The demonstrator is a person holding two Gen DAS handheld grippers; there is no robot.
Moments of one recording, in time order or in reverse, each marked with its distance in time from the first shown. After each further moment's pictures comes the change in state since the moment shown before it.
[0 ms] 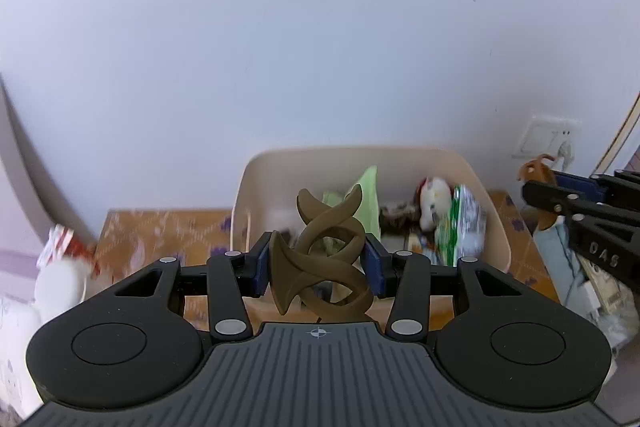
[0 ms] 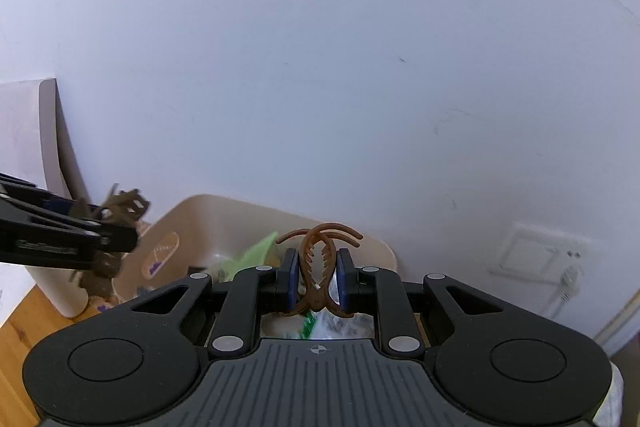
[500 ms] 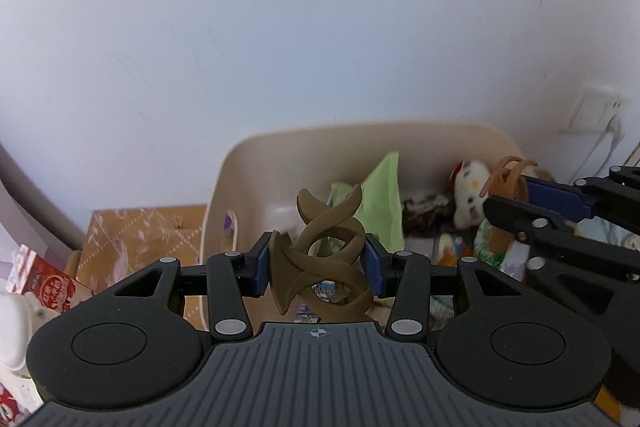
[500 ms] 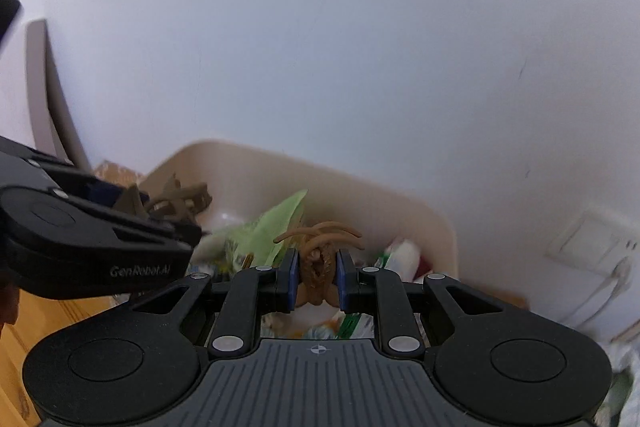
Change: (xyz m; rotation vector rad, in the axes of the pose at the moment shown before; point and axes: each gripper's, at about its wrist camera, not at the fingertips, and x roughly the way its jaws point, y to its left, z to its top) left arm 0.094 -0.023 0.016 0.046 0.107 0.074; right arm 0.093 0.022 -0.006 -0.033 0.172 0.023
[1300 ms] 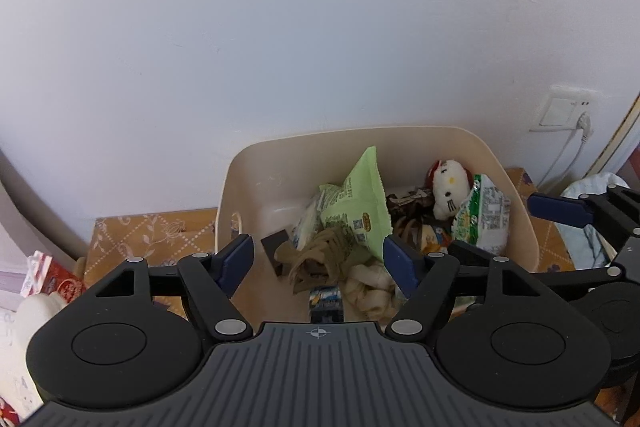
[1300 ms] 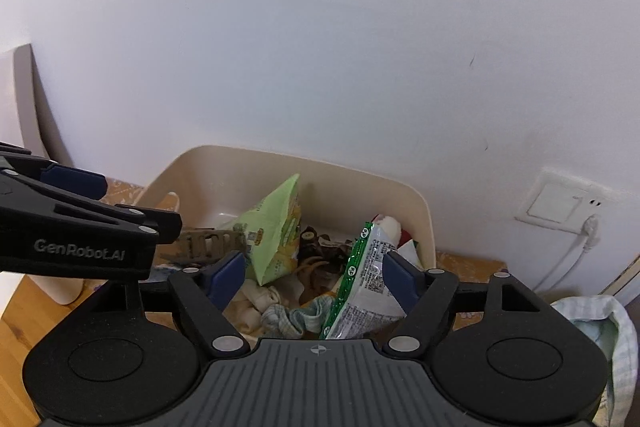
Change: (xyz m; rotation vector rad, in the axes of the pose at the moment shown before) left arm -0.047 0.016 -0.008 0.028 -0.061 -0.066; right arm -0.052 0.019 -0.011 0.090 -0.022 -0.071
